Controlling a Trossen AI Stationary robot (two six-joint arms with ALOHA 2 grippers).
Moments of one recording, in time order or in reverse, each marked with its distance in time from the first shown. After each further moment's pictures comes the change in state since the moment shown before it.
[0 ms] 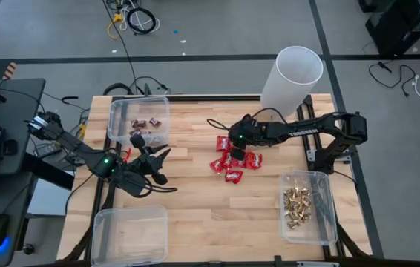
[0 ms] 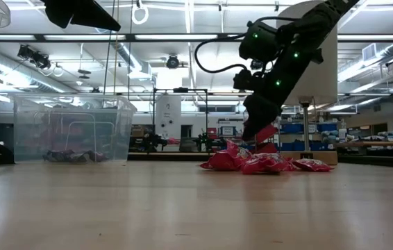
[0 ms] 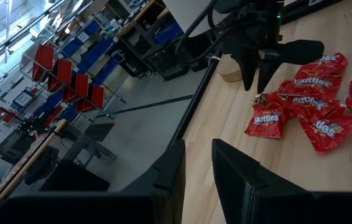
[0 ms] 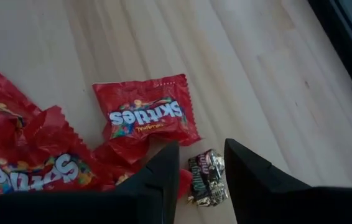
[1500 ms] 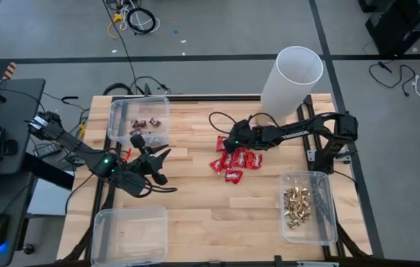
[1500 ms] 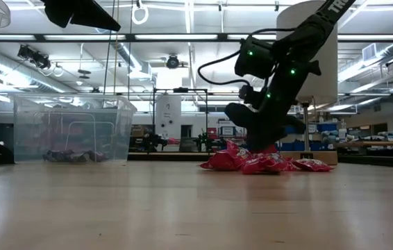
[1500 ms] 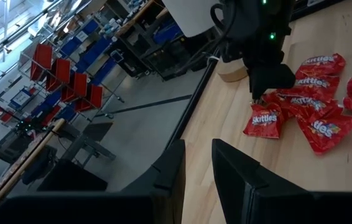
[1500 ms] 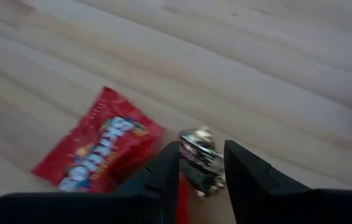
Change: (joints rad) left arm 0.000 0.000 0.000 -0.001 0.004 -0.007; right arm 0.021 0.103 0.001 -0.021 0.167 0.810
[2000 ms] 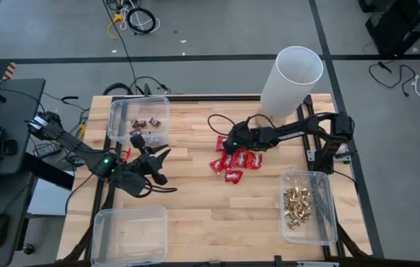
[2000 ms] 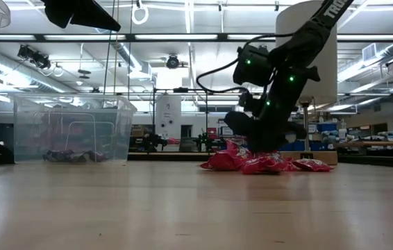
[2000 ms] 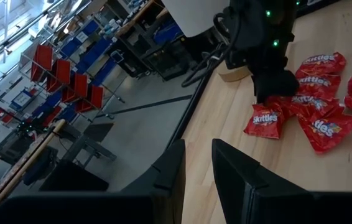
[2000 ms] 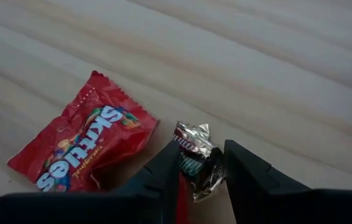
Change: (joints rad) left arm 0.000 0.000 0.000 0.000 0.000 0.007; right arm 0.002 0.053 0.001 0.009 -0.012 0.021
